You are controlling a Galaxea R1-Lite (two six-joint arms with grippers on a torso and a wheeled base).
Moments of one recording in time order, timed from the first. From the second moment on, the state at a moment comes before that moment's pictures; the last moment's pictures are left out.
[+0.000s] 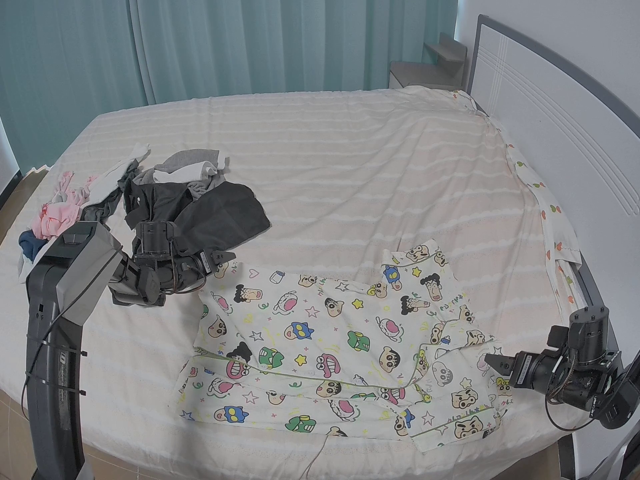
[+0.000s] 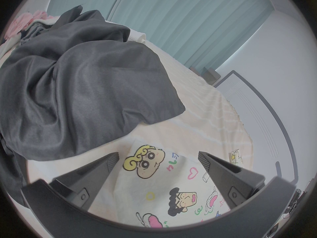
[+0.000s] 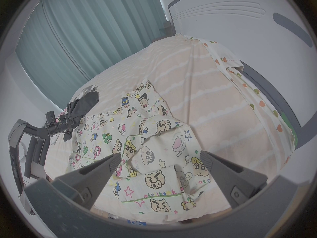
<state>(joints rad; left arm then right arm) -0.01 2.55 -1.51 -0.55 -0.40 -0.46 0.30 1.74 -0.07 -1.05 -0.12 0.47</state>
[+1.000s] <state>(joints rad) -0.03 2.52 -1.39 -0.68 -0.36 -0.50 0.18 1.86 -0.55 -0.78 0.09 0.35</state>
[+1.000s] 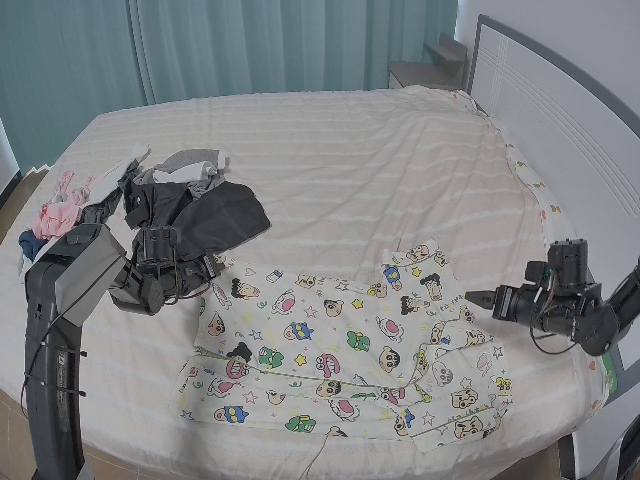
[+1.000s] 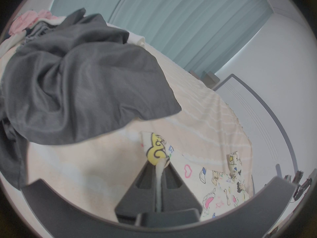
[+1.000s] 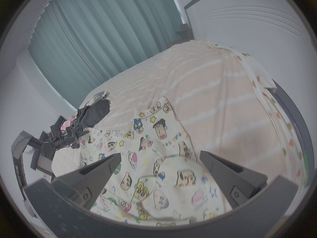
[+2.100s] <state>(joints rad) -0.04 2.36 -1.12 -0.83 -0.21 -0.50 0.12 2.43 -1.25 -0.65 0.27 0.11</state>
